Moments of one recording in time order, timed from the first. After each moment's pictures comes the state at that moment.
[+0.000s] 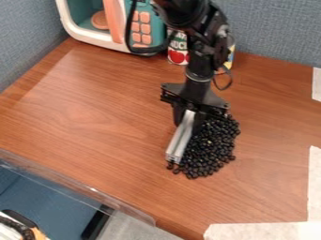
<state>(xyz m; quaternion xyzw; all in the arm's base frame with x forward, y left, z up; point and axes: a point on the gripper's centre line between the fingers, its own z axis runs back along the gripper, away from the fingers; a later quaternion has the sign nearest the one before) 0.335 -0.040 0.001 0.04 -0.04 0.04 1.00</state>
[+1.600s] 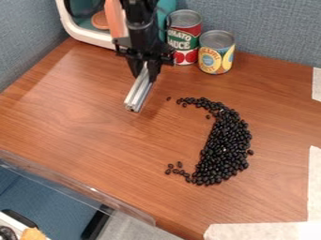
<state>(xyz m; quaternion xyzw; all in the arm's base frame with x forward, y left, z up) 0.382 0.081 0.036 0.01 -0.12 0.06 0.99</state>
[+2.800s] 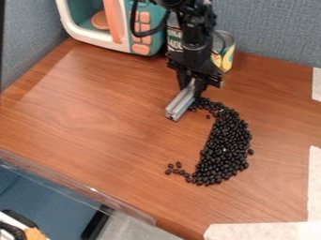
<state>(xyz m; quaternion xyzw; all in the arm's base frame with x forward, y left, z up) 0.405 -0.021 0.001 0.00 -0.10 -0.08 0.99</state>
